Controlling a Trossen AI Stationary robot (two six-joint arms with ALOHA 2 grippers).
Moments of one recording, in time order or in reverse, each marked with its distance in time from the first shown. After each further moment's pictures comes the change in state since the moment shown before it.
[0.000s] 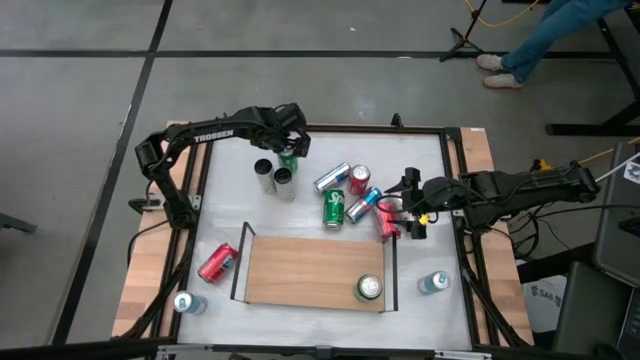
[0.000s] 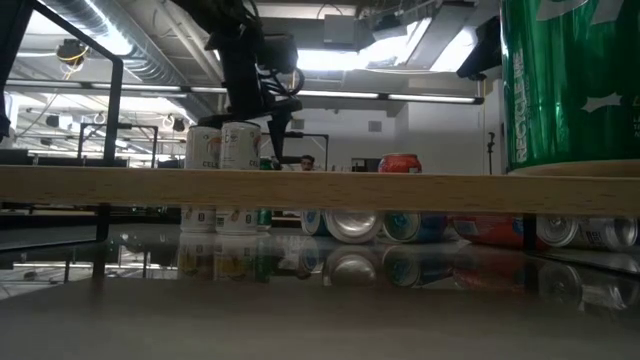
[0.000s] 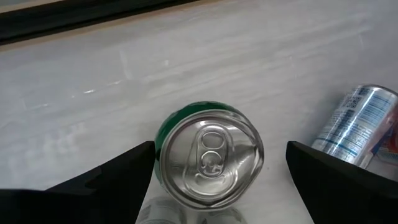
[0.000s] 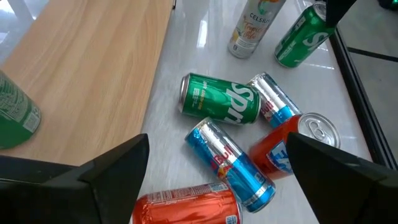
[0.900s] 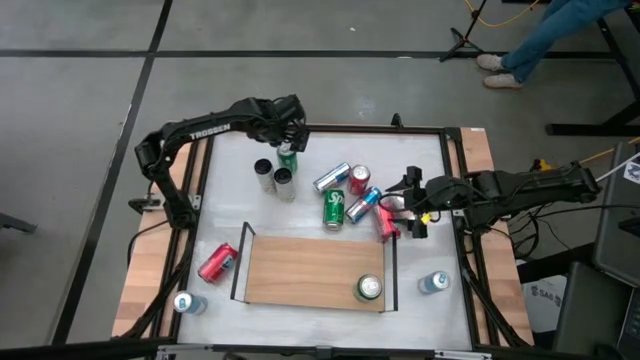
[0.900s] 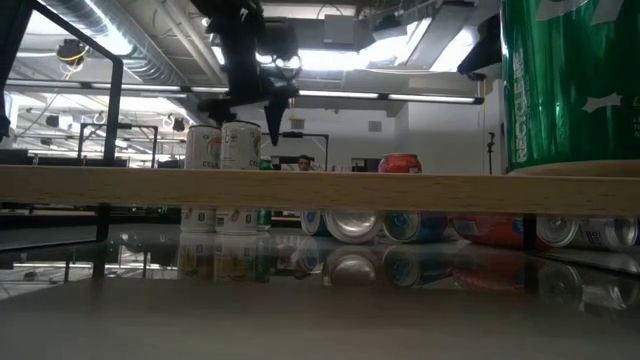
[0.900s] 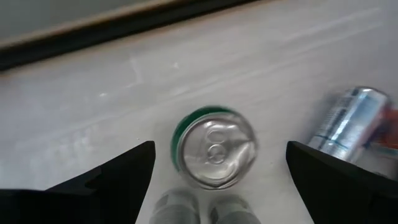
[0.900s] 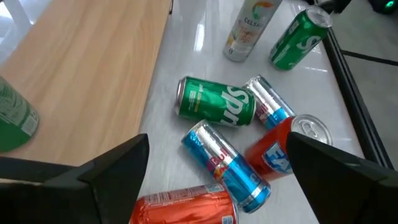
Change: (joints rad) left arm 0.008 -0.001 0.110 -0.147 -0.027 0.027; right arm 0.000 -0.013 0.000 0.003 0.011 -0.001
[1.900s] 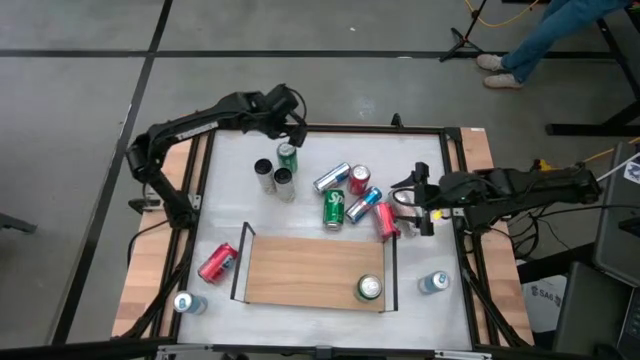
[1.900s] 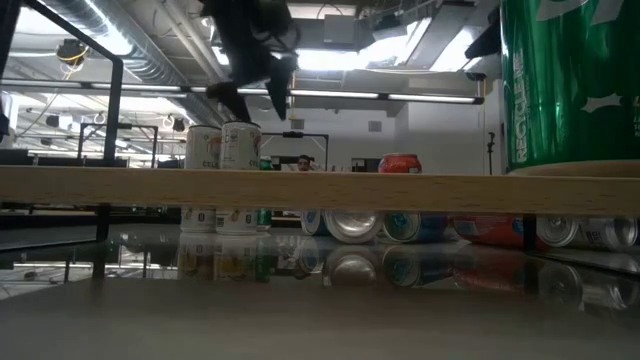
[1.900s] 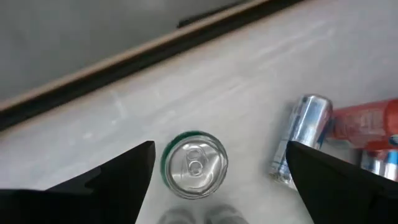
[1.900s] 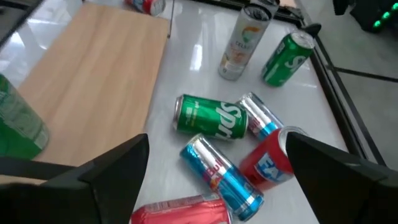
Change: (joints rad) left arm 0.014 -0.064 0.051 0.046 0.049 0.181; right arm -0.001 -0.094 -0.001 -0.006 -0.002 -0.003
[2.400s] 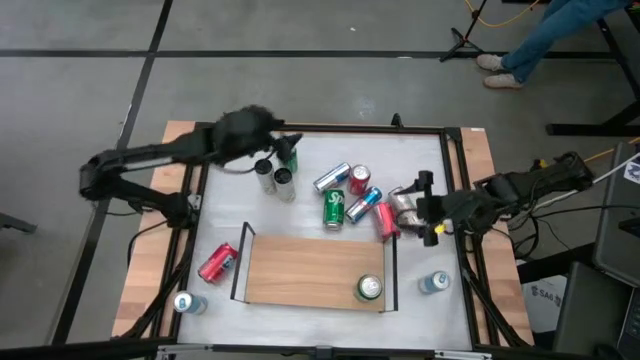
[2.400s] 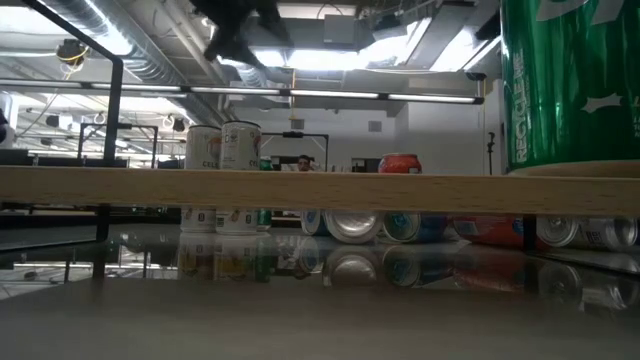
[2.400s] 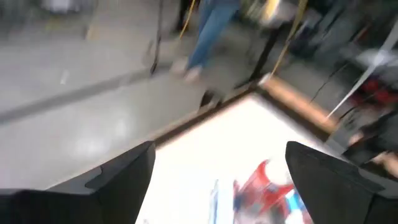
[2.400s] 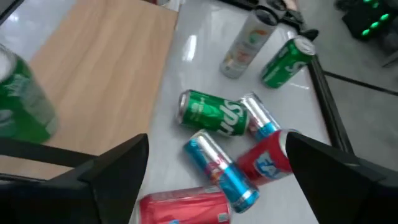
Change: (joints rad) left arm -0.209 -0.399 -0.382 0.600 -0.203 0.139; right arm 0.187 0.040 0.070 -0.089 0.186 0.040
